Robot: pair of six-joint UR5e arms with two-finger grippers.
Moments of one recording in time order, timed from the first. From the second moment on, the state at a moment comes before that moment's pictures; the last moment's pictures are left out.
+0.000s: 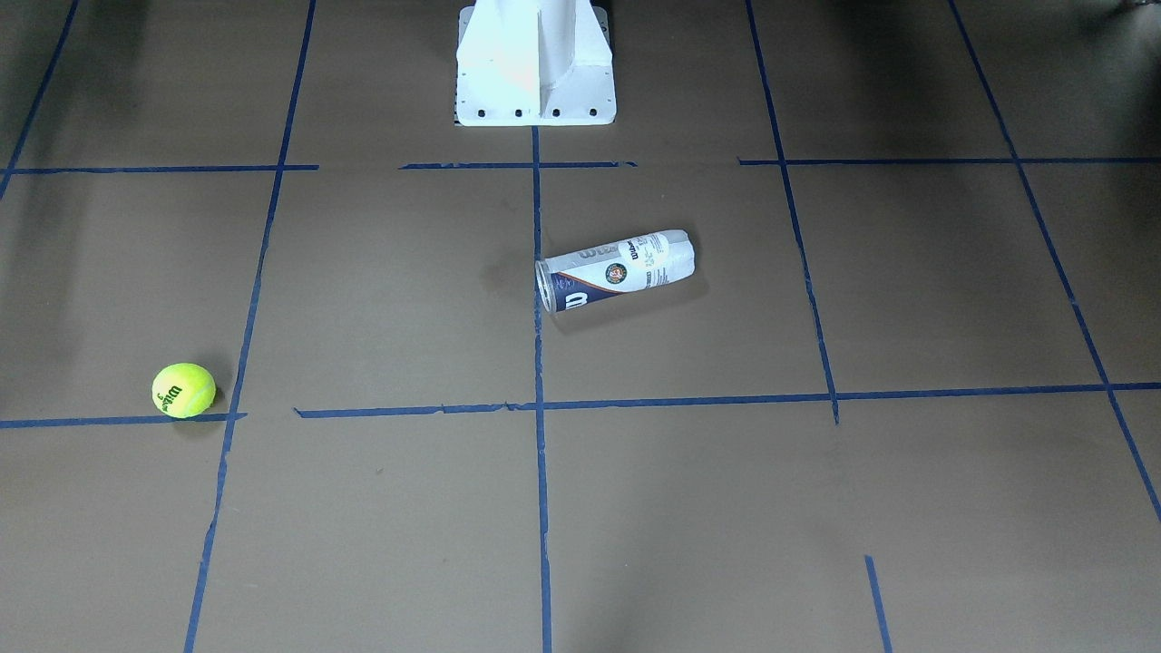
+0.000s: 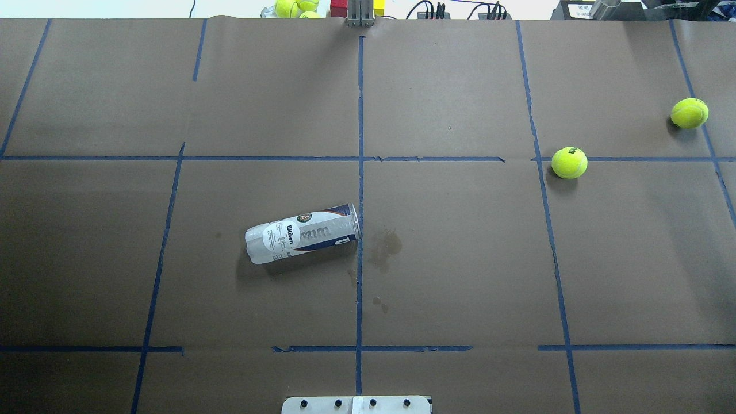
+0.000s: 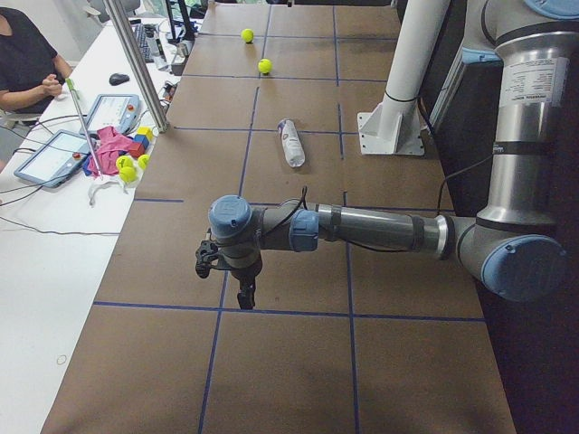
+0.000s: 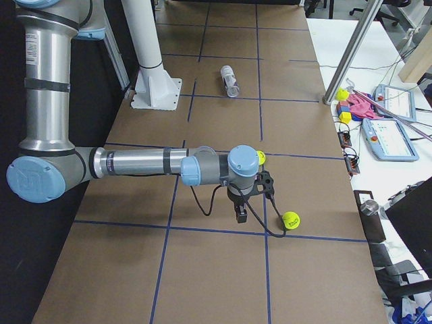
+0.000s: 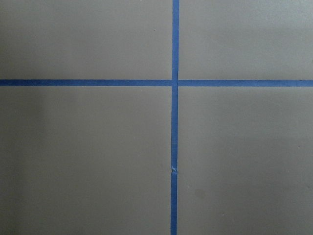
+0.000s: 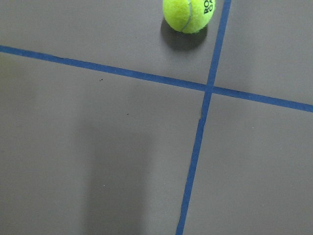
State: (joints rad) left arm -1.53 -1.57 -1.67 -1.48 -2.34 -0.04; right arm 1.51 -1.66 1.72 -1.56 2.38 -0.08
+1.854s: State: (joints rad) left arm -1.37 -1.57 -1.73 -1.67 -2.44 -0.07; right arm 1.51 -1.67 1.72 -1.57 2.40 -0.08
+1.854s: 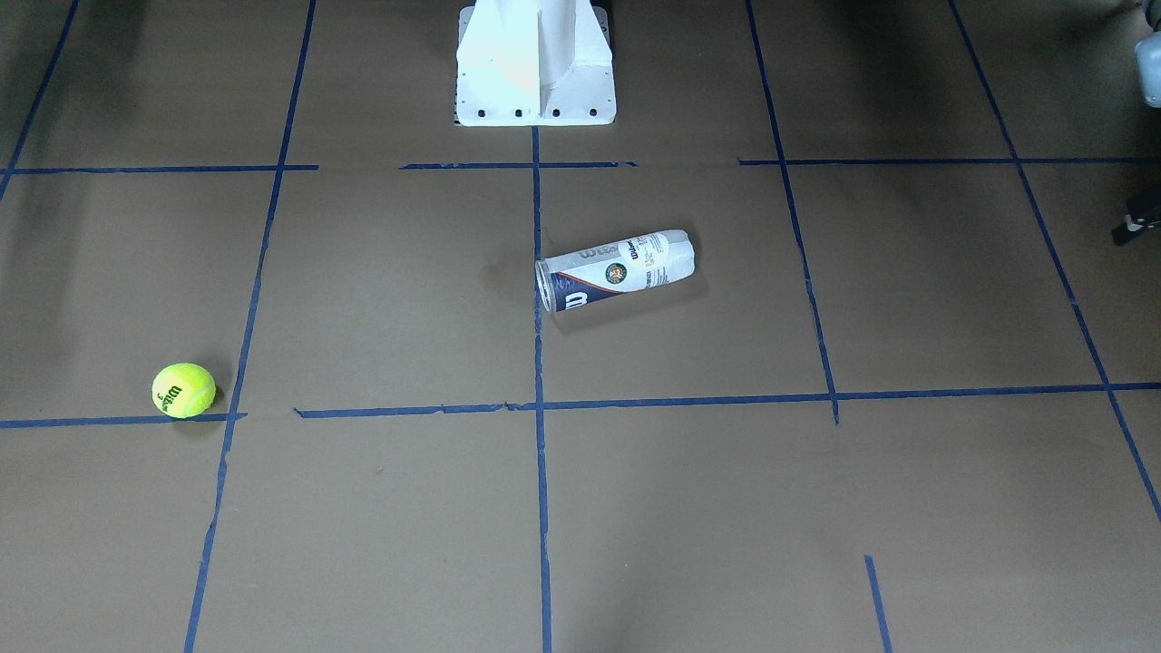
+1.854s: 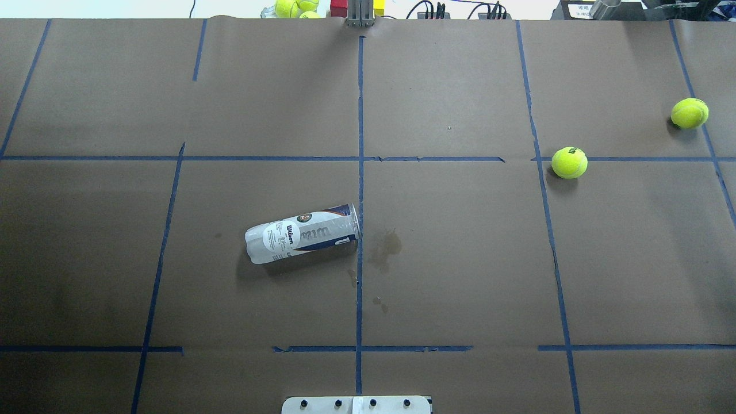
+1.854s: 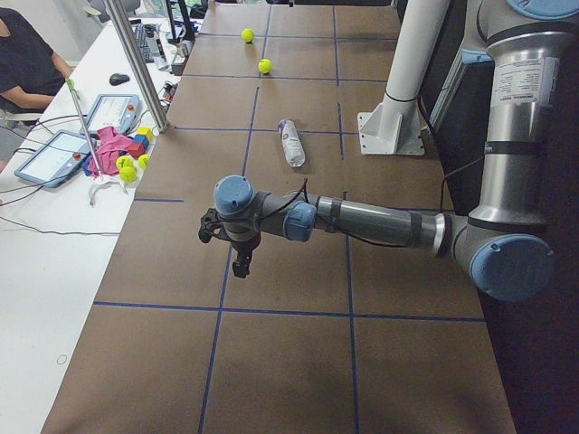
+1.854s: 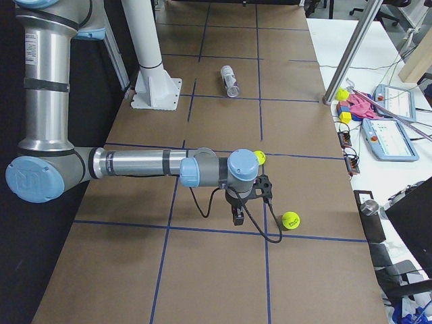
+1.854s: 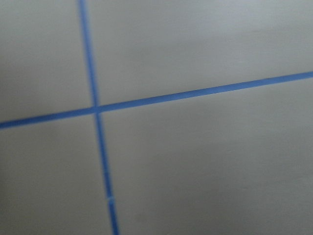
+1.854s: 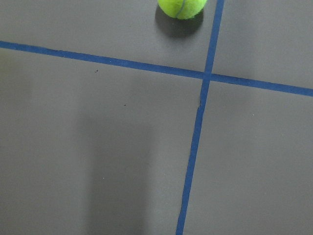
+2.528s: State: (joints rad) left arm -1.00 -1.87 -1.83 -1.70 -2.40 -0.16; right arm 1.51 -1.67 1.72 -1.57 2.42 -0.08
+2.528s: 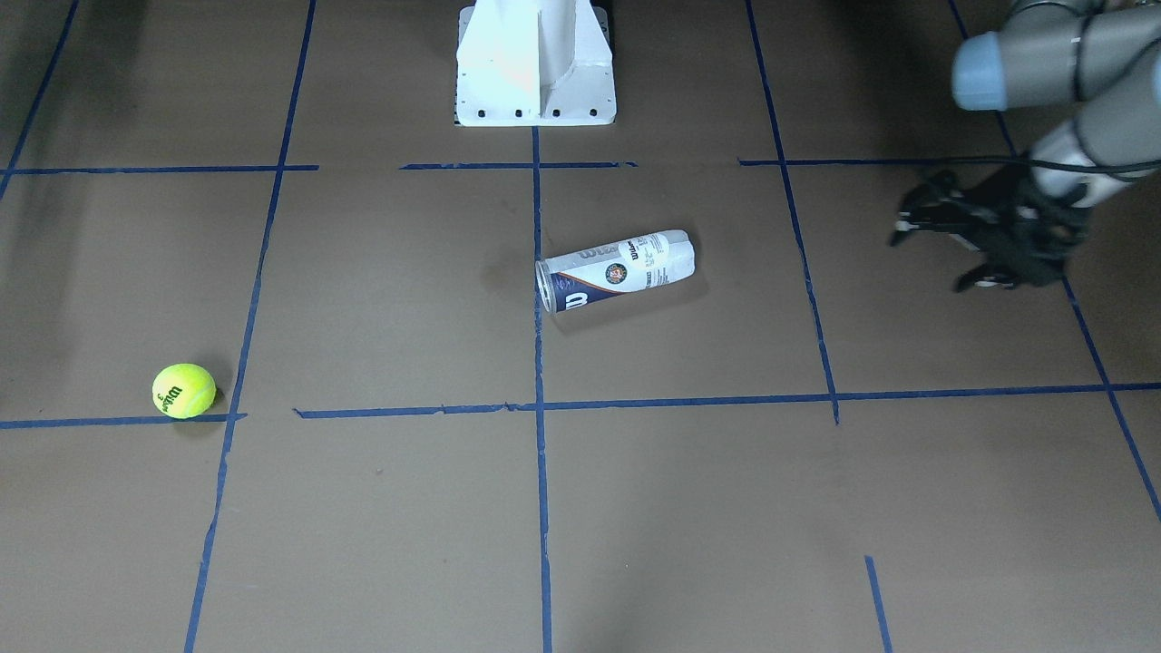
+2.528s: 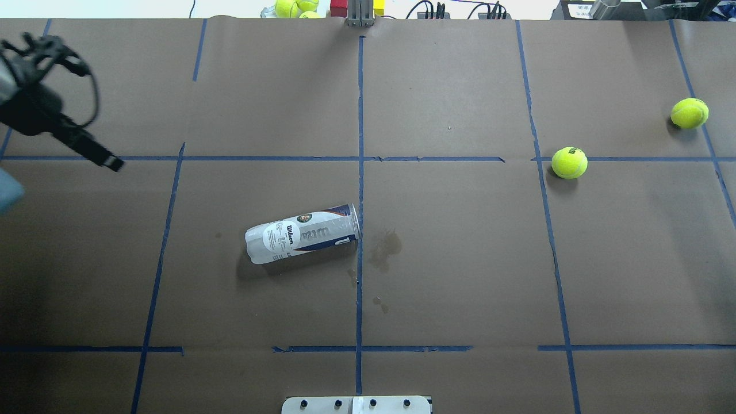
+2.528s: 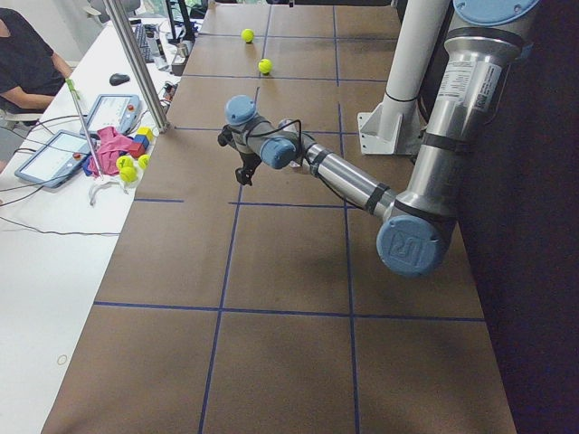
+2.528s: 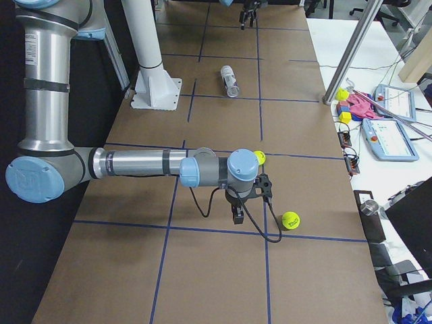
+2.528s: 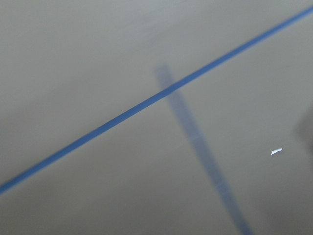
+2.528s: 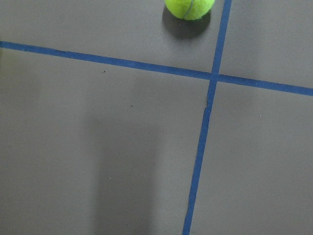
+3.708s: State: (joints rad) left arm -0.59 -2.44 -1.59 -1.39 -1.99 0.12; right arm 1.50 -1.66 1.72 -1.56 2.44 -0.09
